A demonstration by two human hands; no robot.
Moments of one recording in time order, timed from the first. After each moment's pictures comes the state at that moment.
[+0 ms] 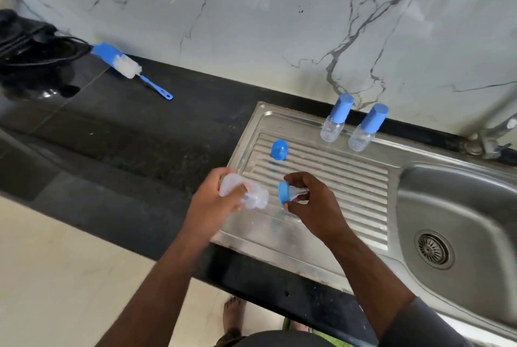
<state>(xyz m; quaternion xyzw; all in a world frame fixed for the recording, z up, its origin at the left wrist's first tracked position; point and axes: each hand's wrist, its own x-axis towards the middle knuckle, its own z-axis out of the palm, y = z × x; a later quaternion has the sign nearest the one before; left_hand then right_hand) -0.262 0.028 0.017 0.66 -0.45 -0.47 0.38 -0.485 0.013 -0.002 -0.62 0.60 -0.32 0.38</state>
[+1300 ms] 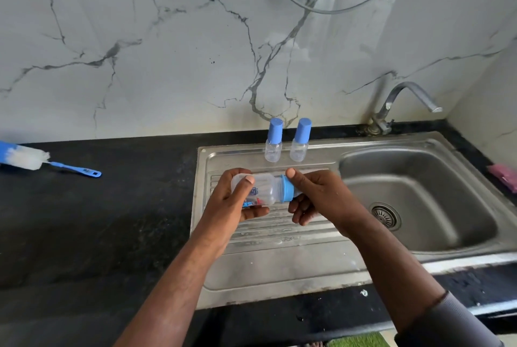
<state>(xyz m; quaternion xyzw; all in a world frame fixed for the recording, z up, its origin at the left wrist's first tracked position) -0.306 -0.024 0.085 0.41 -0.51 -0.66 0.36 -0.498 0.033 0.104 -0.43 0.64 -0.42 0.47</state>
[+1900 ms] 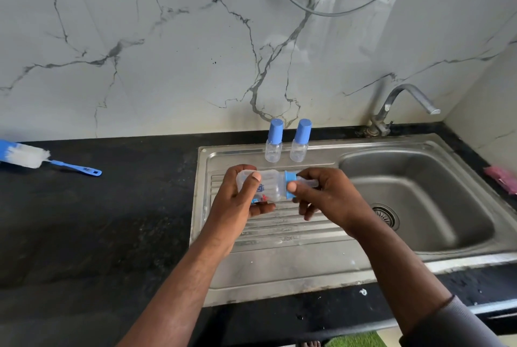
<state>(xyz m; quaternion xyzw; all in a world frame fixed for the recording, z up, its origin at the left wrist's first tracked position) -0.314 -0.019 0.089 0.38 -0.52 -0.66 0.38 -0.501 0.042 0.107 -0.50 0.63 -0.45 0.39</state>
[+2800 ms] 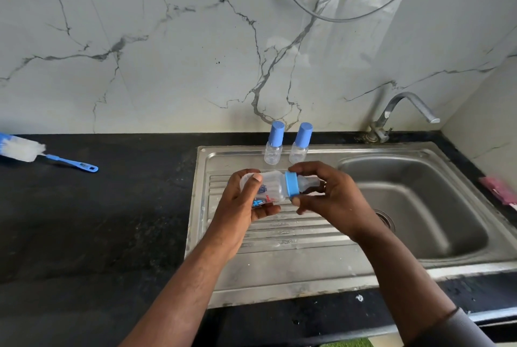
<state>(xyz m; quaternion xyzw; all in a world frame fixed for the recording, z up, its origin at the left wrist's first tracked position) -0.319 -0.021 0.077 0.36 -0.44 -0.72 0.40 -0.507 0.044 0.106 -0.55 0.60 -0.46 0.35</state>
